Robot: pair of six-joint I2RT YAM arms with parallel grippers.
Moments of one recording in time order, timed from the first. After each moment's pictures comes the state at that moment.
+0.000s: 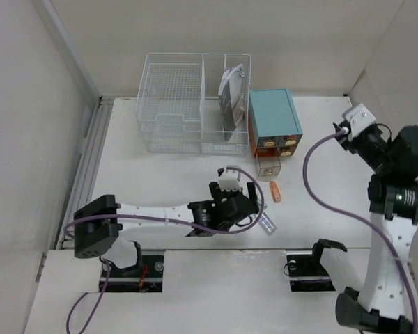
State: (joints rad) left arm -1.31 1.52 0.95 -0.02 -0.78 -0.90; right arm -0.24 0.75 1.21 -0.48 -0.54 -0.76
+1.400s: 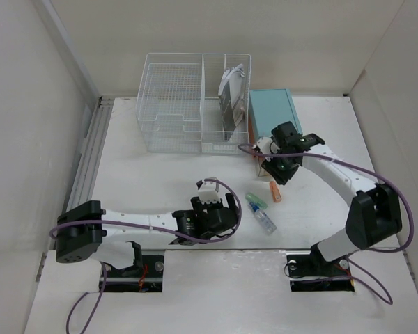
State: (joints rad) left arm -1.36 1.33 0.70 -0.20 -0.74 -1.17; right arm 0.38 1.49 1.19 -0.92 -0.05 -0.46
